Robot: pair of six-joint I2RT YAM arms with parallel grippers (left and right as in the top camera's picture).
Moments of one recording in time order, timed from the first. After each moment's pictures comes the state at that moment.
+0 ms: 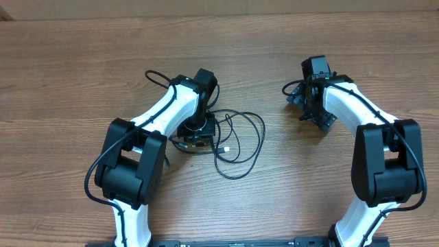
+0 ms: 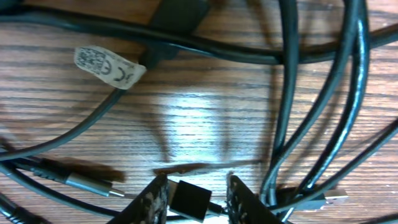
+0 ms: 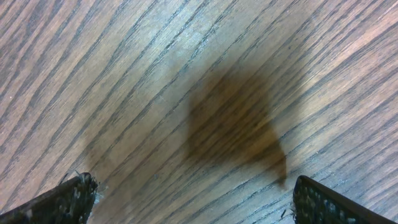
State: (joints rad) left arm -0.41 2.04 1.42 -1.05 0.10 -0.45; right arm 0.12 1.95 1.27 -0.68 0.17 0.88
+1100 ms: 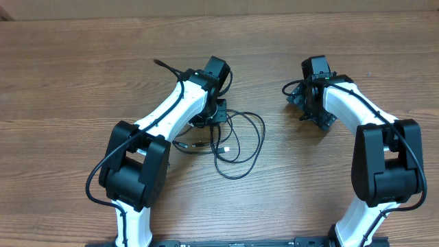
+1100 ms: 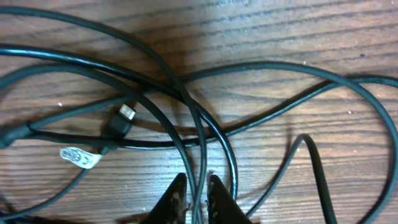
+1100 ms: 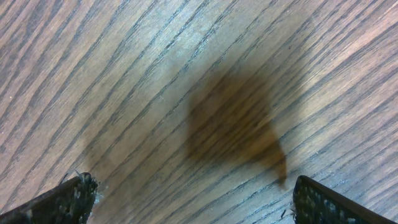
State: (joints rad) left arm -0.46 2.04 1.52 -0.93 0.03 -0.47; right arm 0.12 1.95 1.27 -0.68 0.17 0.88
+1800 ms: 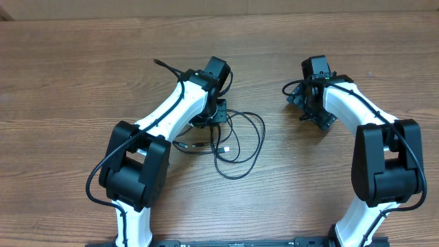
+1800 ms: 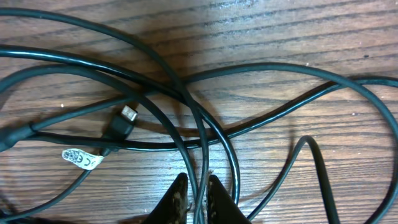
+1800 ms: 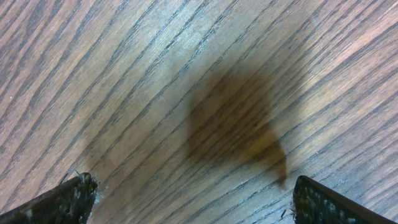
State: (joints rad) left arm -0.47 2.04 1.51 -0.92 0.02 -0.47; right arm 0.12 1.95 1.27 -0.68 0.17 0.88
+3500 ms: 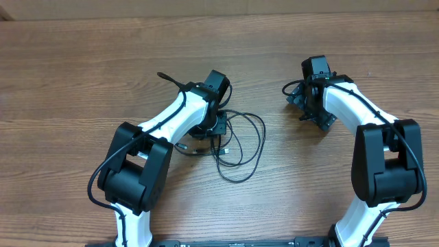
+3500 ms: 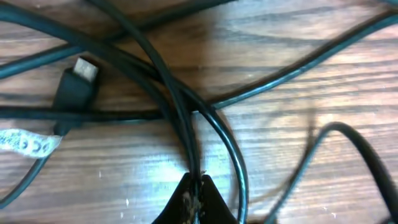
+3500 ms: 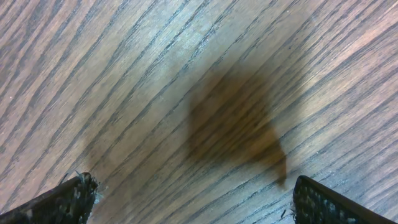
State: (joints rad) left arm -0.48 2.02 1.39 -0.87 0.08 -0.44; right arm 0.12 1.95 1.27 -0.68 0.17 0.88
